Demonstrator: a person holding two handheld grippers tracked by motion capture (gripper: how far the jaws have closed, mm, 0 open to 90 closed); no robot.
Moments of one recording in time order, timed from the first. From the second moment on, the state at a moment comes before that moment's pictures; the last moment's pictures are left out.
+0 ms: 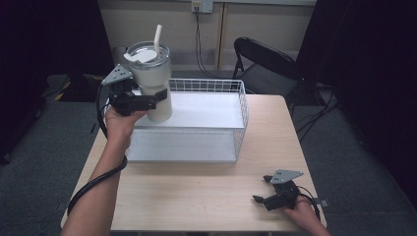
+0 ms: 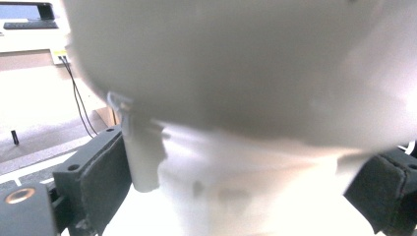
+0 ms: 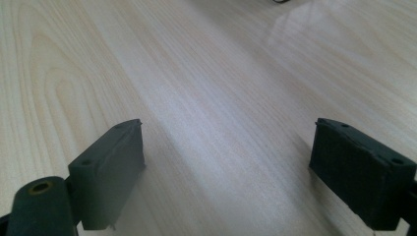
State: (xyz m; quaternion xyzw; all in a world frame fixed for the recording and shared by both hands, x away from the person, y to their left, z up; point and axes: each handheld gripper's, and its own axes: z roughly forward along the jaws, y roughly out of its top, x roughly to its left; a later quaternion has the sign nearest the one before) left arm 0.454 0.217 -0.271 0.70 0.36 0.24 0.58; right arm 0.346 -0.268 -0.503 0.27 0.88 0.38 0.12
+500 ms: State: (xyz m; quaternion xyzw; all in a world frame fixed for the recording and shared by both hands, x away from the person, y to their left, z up) left arm 0.442 0.230 -0.275 0.71 0.35 0.23 0.57; right arm 0.346 -0.268 -0.503 0.27 0.88 0.38 0.12
